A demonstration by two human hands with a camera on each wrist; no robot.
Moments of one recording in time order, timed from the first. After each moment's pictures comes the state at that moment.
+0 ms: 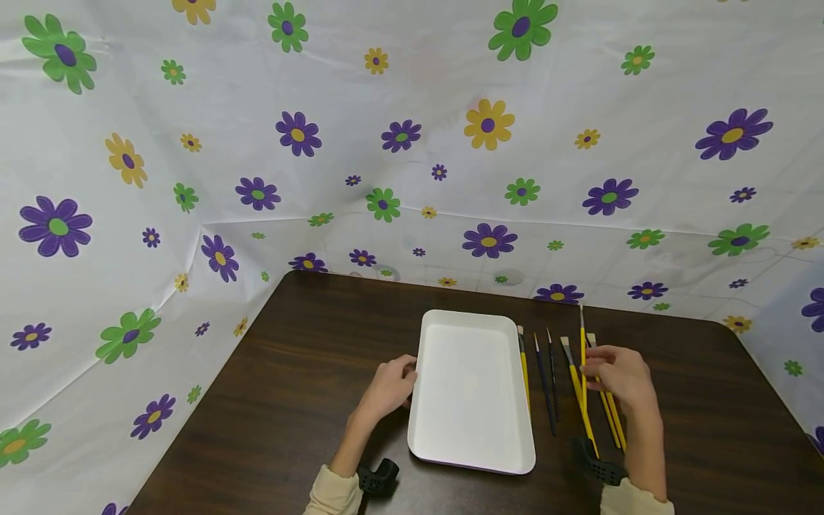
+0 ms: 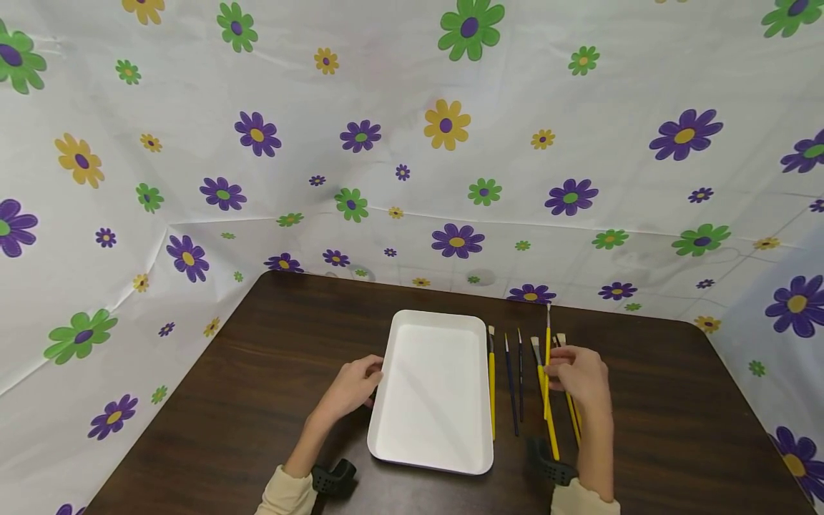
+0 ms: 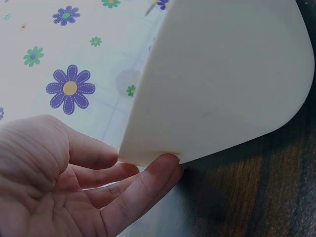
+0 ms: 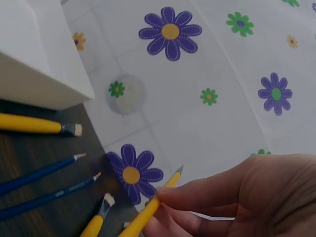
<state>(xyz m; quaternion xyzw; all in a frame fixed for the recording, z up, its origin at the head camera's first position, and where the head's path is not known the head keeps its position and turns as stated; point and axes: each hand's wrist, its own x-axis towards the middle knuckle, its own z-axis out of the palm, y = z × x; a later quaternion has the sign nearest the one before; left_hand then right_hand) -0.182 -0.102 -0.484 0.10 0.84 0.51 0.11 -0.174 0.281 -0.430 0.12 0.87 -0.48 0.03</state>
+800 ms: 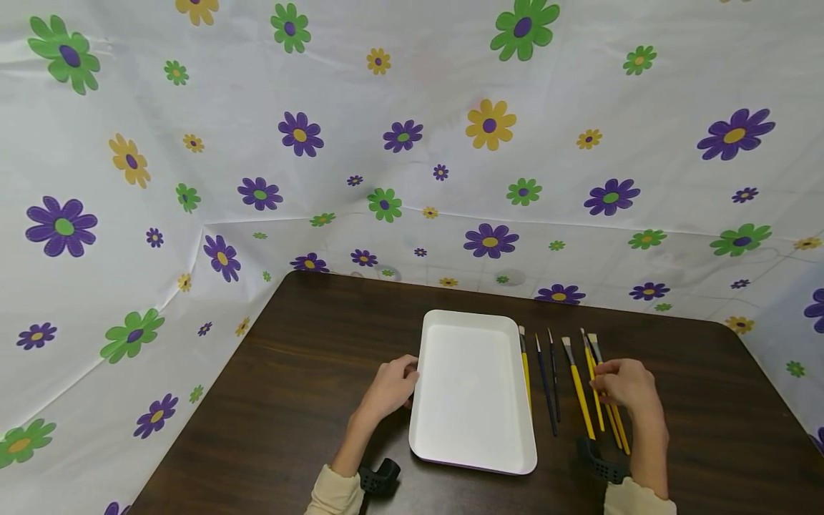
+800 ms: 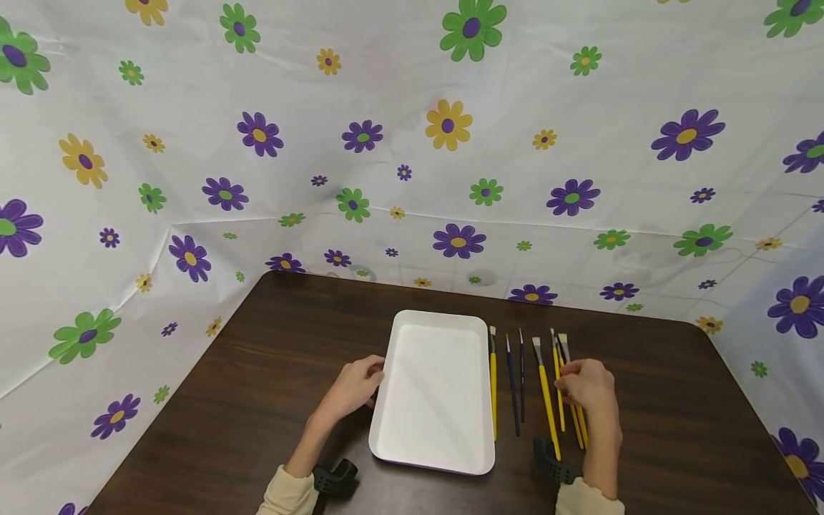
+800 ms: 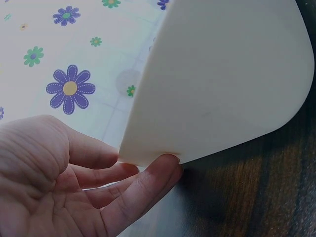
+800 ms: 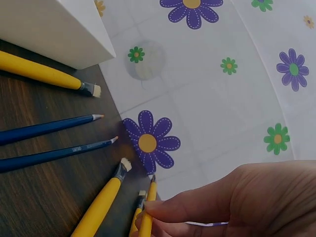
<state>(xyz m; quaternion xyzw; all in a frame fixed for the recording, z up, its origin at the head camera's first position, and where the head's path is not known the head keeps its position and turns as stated) -0.183 -0.101 -0.485 0.10 0.85 0.51 0.10 -0.176 0.298 -0.451 0.16 0.88 -0.44 0.09</state>
